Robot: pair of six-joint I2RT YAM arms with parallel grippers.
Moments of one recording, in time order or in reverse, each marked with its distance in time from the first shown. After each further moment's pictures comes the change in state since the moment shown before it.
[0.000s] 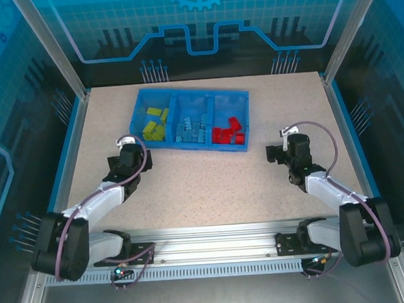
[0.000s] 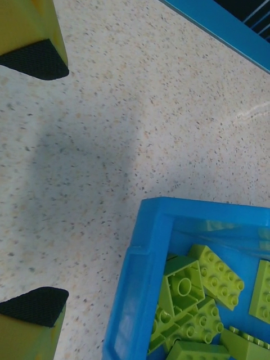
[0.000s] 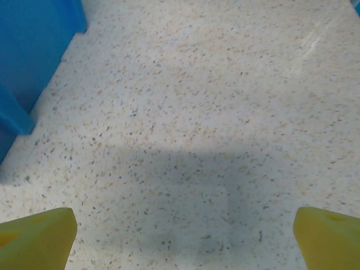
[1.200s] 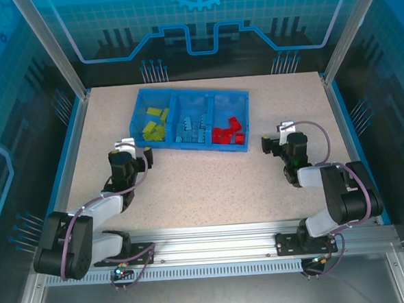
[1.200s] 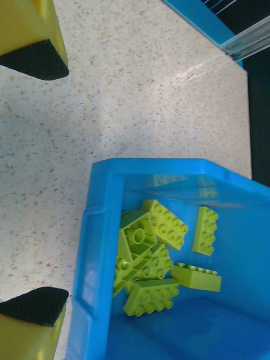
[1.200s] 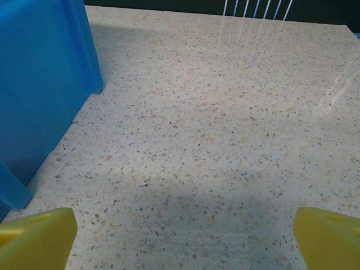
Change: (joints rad) left arm 0.083 -0.012 -0.175 0.451 0.206 0.152; right arm -0.040 0.310 -0.030 0.535 -0.094 -0.019
